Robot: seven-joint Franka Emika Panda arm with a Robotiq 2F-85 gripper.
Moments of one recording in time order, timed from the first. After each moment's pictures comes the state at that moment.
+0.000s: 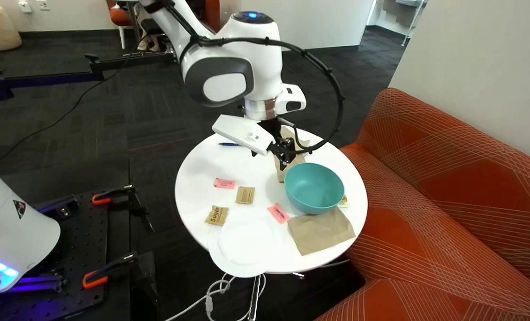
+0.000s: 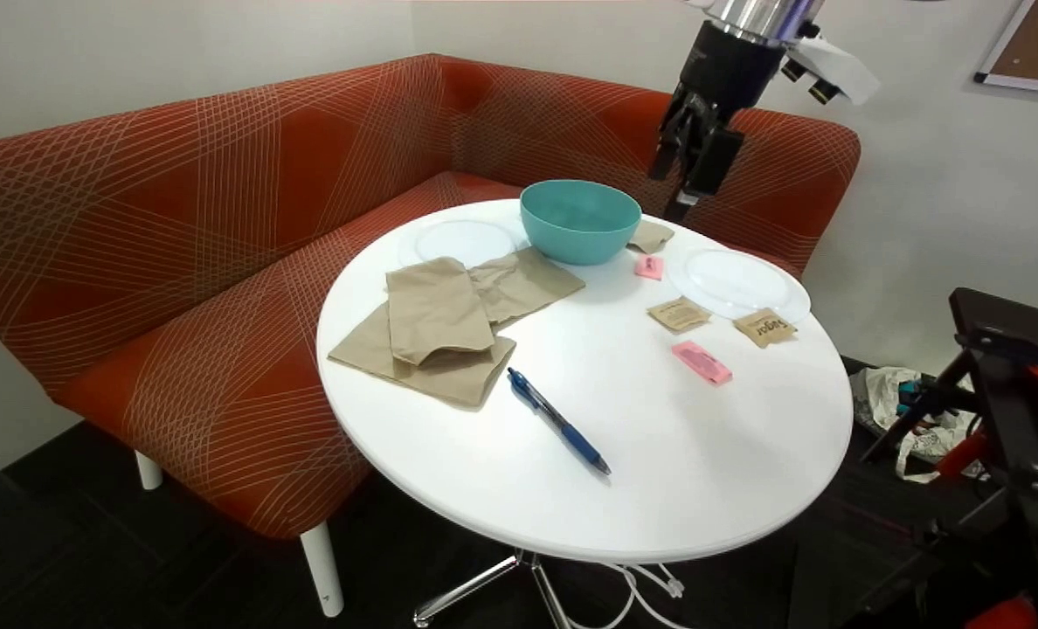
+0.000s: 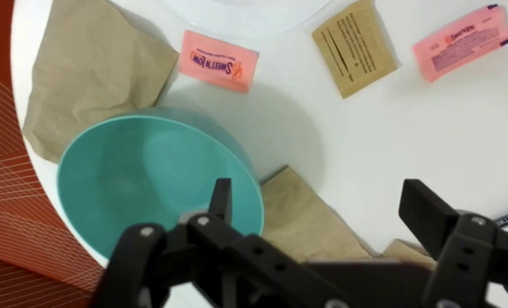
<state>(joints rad) -0.01 0.25 -0.02 -2.35 0.03 2.81 -0.59</state>
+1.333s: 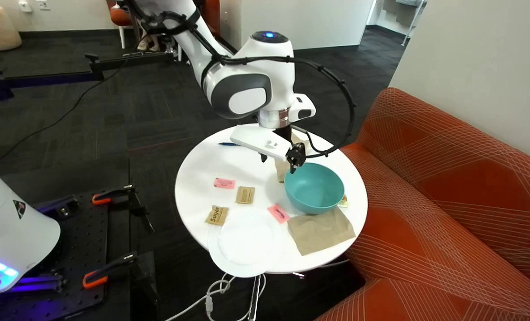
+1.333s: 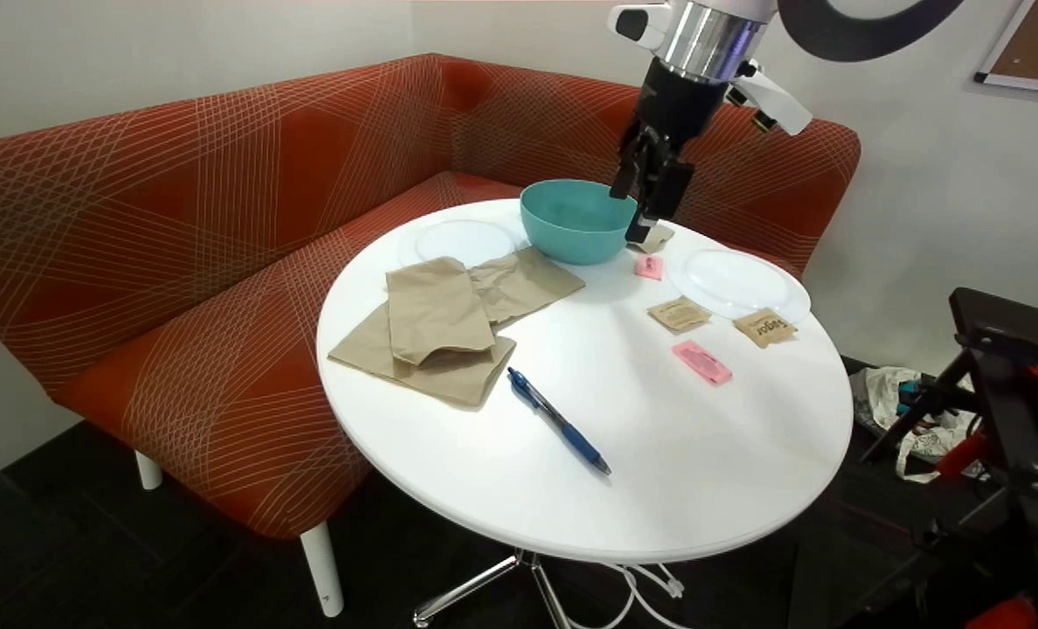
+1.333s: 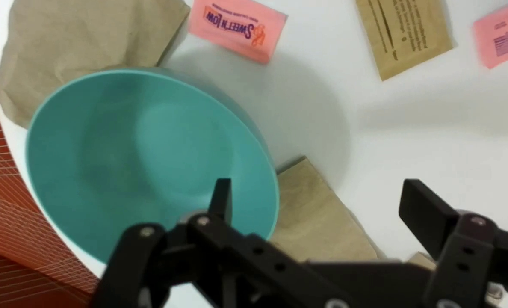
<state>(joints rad) -0.09 0.40 0.05 -2.22 -0.07 2.82 -0.59</state>
